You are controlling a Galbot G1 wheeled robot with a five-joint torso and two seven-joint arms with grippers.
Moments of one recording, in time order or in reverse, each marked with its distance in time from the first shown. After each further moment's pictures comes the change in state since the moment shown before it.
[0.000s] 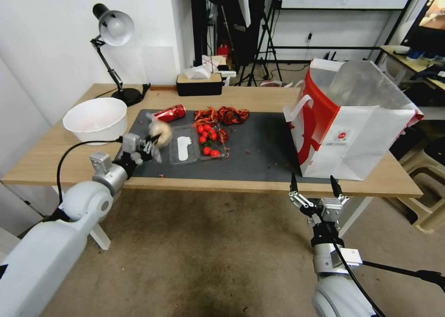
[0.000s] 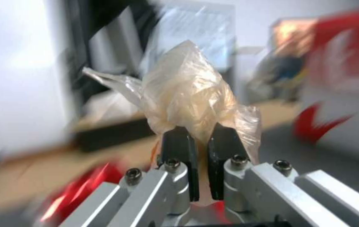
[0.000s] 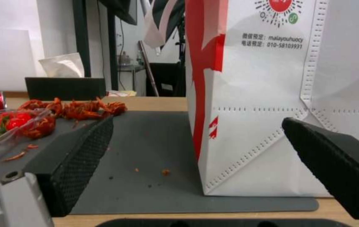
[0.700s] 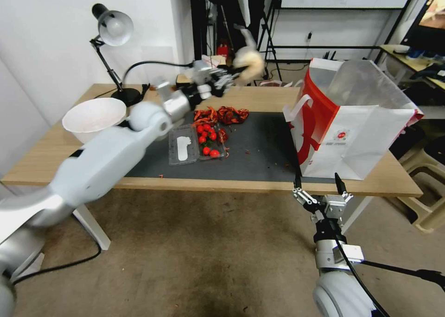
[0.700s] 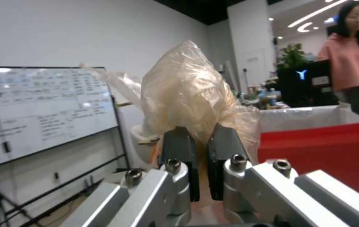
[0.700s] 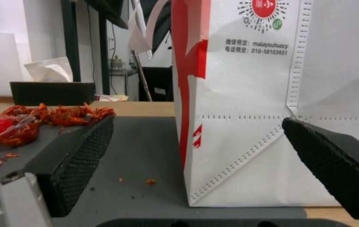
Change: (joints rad) left arm 0.012 0.014 -0.003 0.002 0.016 -0.084 0.049; right arm 0.001 0.000 -0.001 0.001 -0.002 0.001 0.001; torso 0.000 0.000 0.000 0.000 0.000
